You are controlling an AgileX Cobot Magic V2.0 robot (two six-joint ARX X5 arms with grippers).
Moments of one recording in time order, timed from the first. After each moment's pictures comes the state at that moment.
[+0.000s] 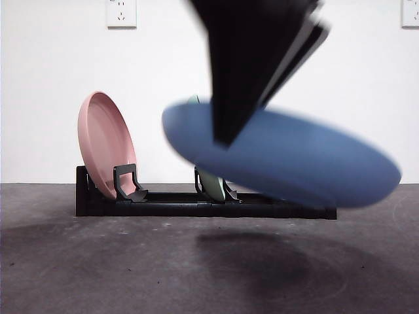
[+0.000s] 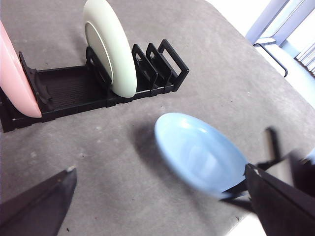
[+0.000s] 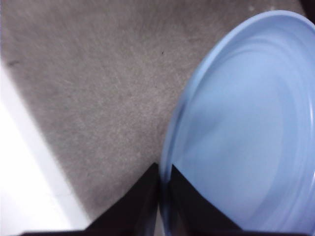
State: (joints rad) left arm -0.28 0.69 1.07 -0.90 0.47 -0.13; right arm 1.28 1.41 1.05 -0.79 0.32 0.14
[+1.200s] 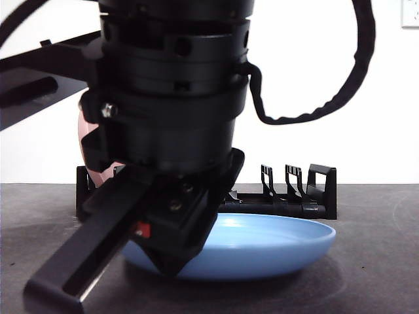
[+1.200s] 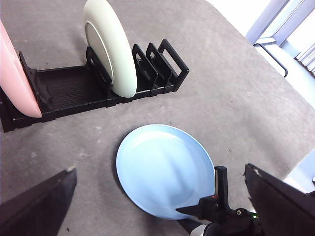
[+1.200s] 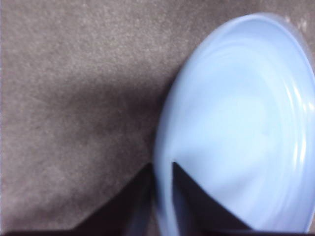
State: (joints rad) left arm -0.28 0.69 1.07 -0.90 0.47 -0.13; right arm 1.37 1.74 1.05 -0.59 0.54 0.10
